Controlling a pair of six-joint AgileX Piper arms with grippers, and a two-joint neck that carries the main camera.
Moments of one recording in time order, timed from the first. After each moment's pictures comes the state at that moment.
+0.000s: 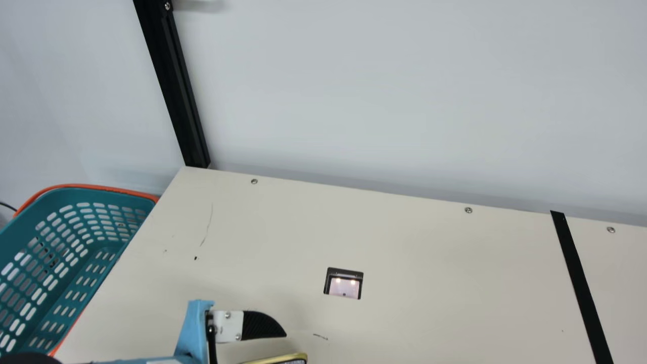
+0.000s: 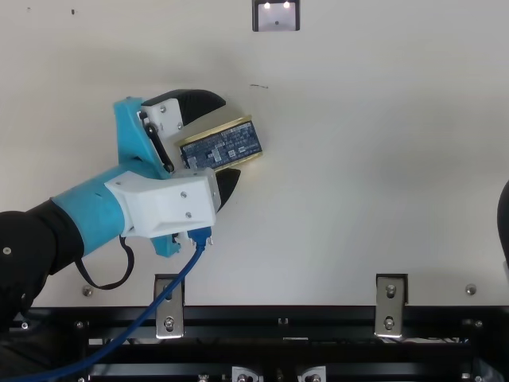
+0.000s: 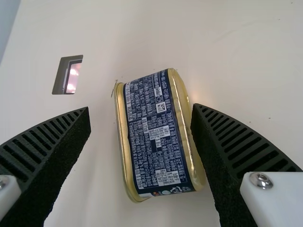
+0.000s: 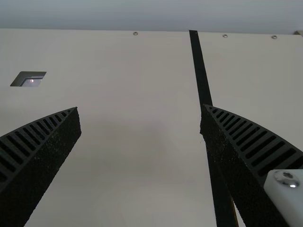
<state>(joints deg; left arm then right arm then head) -20.1 76.2 -25.8 100.1 -21.3 -46.6 -4.0 13.5 -20.2 4.9 38.4 -6.4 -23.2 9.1</state>
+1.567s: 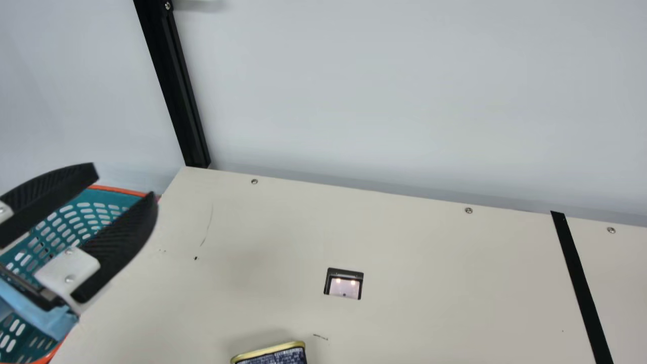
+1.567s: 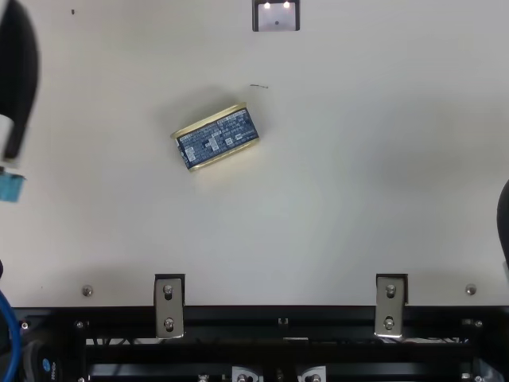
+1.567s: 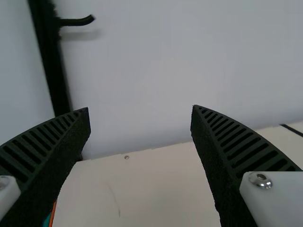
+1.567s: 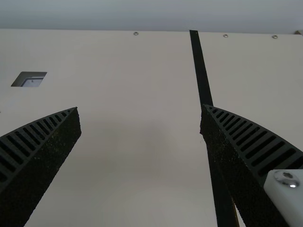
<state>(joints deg) 28.5 50.4 -20.4 63.9 -43.1 -60.1 -4.0 13.5 -20.2 5.0 38.4 -6.4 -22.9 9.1</state>
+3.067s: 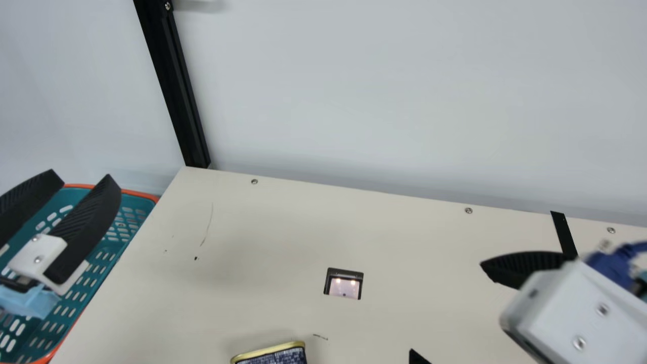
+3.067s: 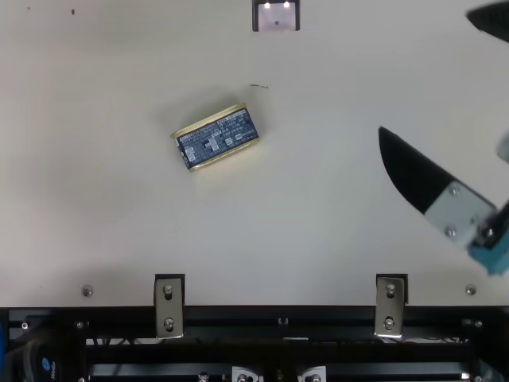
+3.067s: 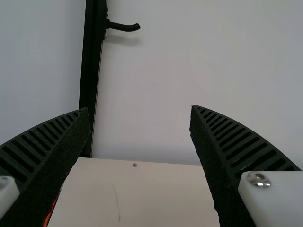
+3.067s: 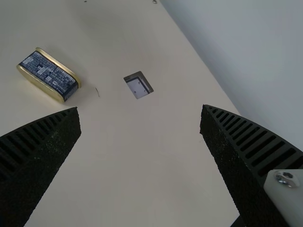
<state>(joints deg) 28.9 50.7 -17.9 52.6 -42.8 -58.2 18.9 62.7 -62.5 17.3 48.9 -50.2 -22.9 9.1</state>
